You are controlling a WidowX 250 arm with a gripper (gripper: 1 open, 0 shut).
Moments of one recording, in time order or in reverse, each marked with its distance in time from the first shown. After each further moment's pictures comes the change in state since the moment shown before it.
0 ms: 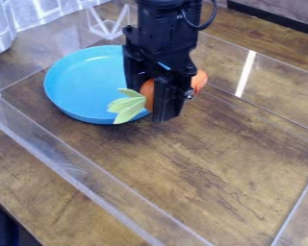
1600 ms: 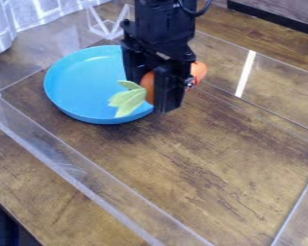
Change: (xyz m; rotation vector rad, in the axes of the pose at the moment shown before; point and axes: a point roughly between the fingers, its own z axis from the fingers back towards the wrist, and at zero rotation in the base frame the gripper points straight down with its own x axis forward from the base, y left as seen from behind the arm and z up) arm 0.003 0.003 0.006 -0.045 -0.018 0.021
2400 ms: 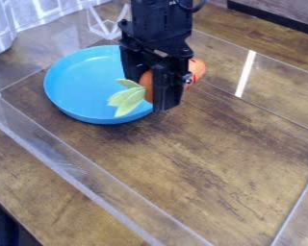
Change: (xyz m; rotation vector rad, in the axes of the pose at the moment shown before) arm 0.000 0.002 0.000 -0.024 -0.009 0.011
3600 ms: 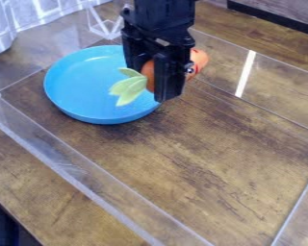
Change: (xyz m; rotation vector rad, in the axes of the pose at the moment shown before) arm 0.004 0.002 0.009 0.014 -0.002 -0.018
